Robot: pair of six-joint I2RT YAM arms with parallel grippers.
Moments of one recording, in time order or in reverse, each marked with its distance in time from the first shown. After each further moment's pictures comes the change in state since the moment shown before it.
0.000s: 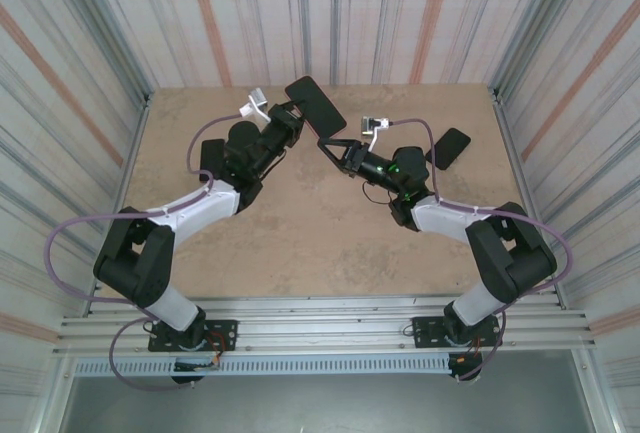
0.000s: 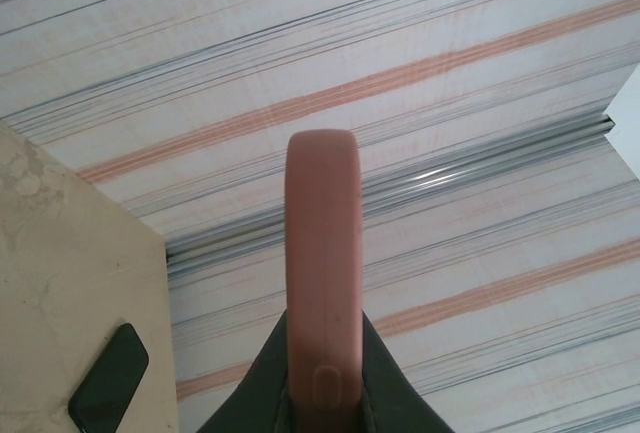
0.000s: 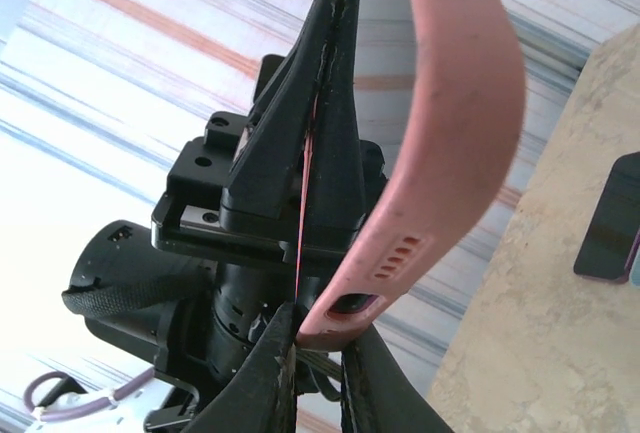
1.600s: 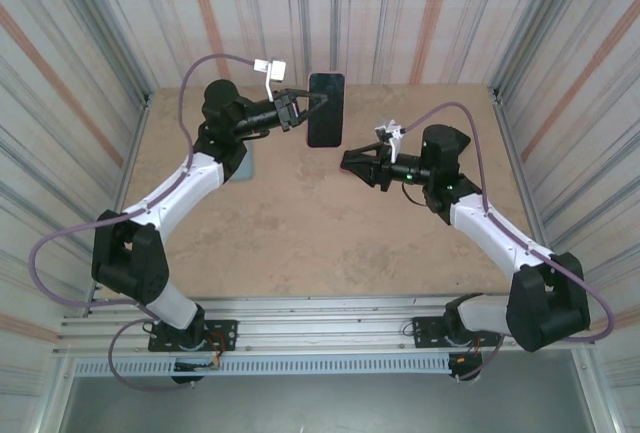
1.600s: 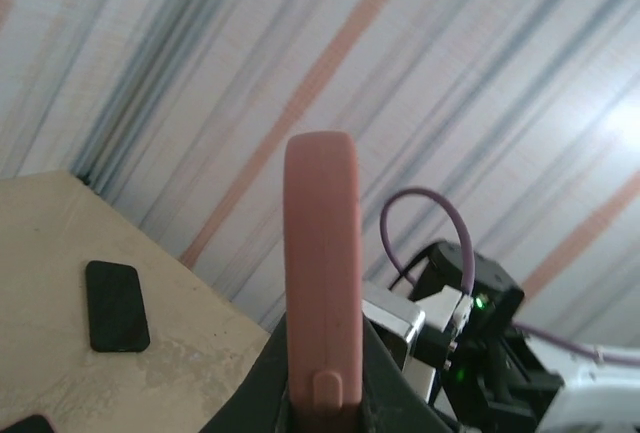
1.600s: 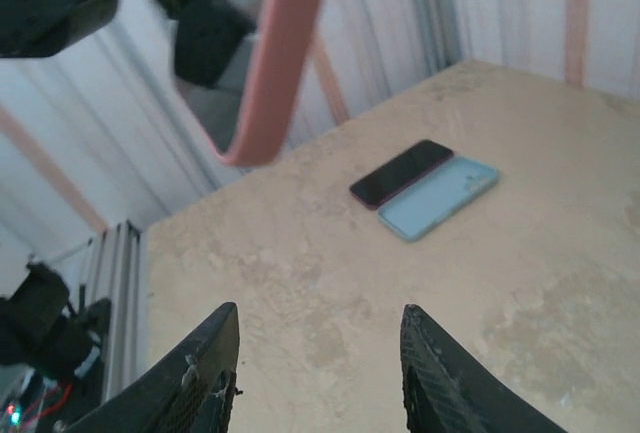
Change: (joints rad) left arm 0.125 0.007 0.295 -0.249 0.797 0.566; right arm -0.188 -0.290 0.107 -0.867 -0.308 -1.133
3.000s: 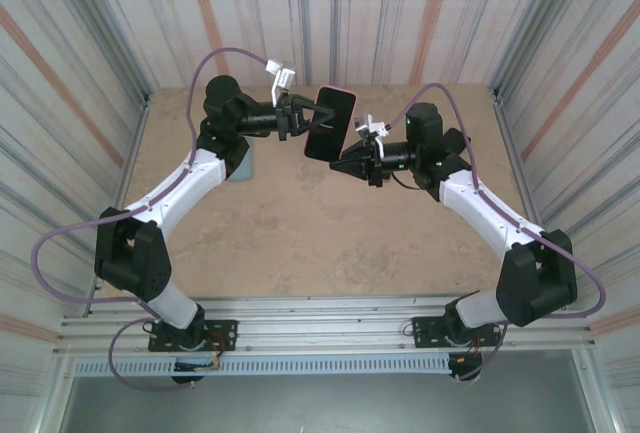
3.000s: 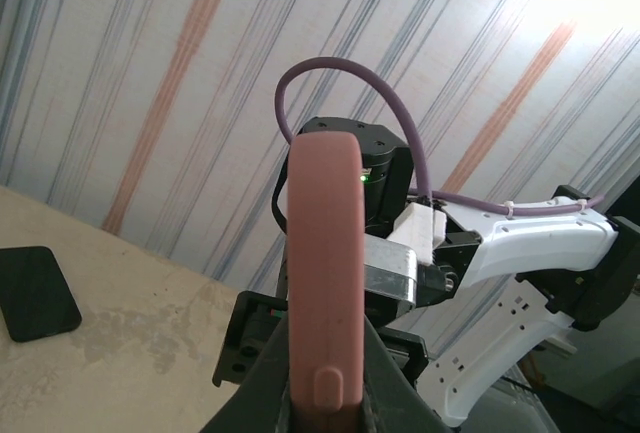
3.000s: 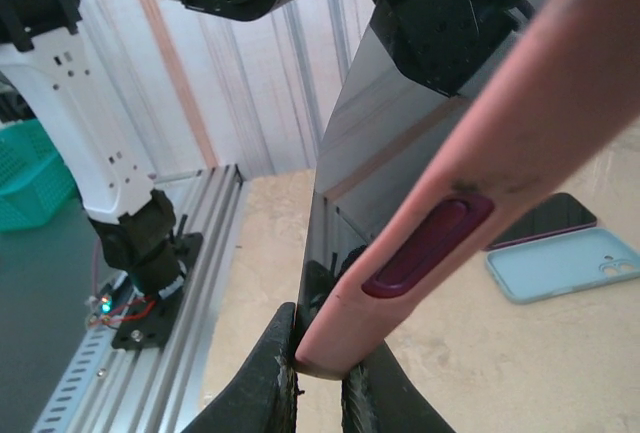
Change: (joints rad) left arm -0.011 0.024 0.040 0.008 0.243 0.040; right arm 0.058 0.129 0.215 -0.214 -0.259 -0.309
